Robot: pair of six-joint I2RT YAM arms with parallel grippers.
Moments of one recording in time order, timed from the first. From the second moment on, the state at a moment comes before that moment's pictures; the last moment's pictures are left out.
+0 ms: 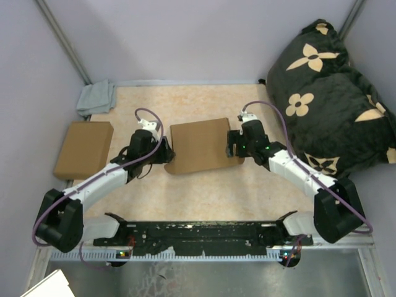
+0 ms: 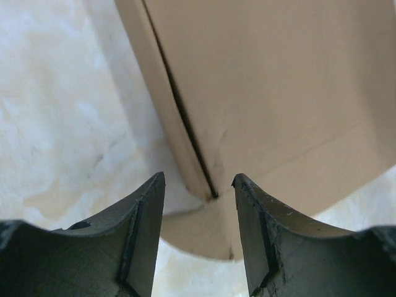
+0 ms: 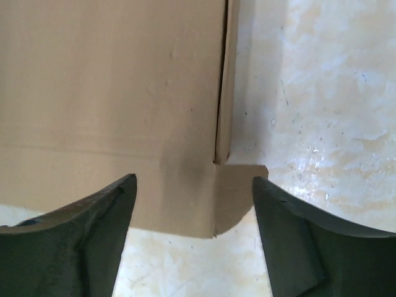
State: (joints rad) left arm -0.48 1.28 0.70 -0.01 0.02 -0.42; right arm 0.49 1.33 0.86 -0.27 0.08 0.35
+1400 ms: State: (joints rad) left arm -0.61 1.19 0.58 -0.07 0.10 -0.47; right arm 0.49 1.32 0.77 -0.25 -0.19 0.28
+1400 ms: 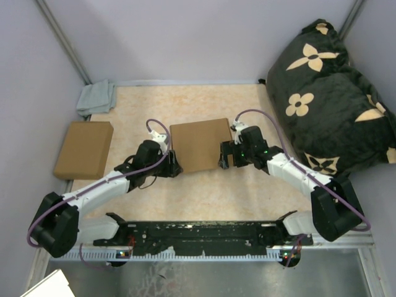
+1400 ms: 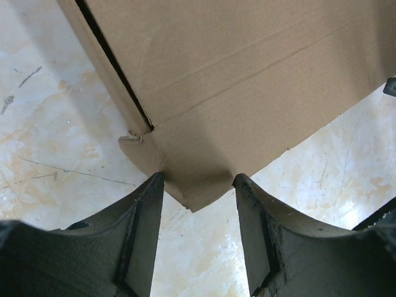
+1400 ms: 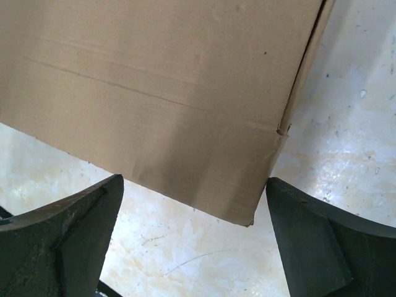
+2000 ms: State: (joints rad) left arm -0.61 1.16 0.59 -0.11 0.11 -0.47; right arm 0.49 1.27 0.77 -0.30 -0.24 0.28
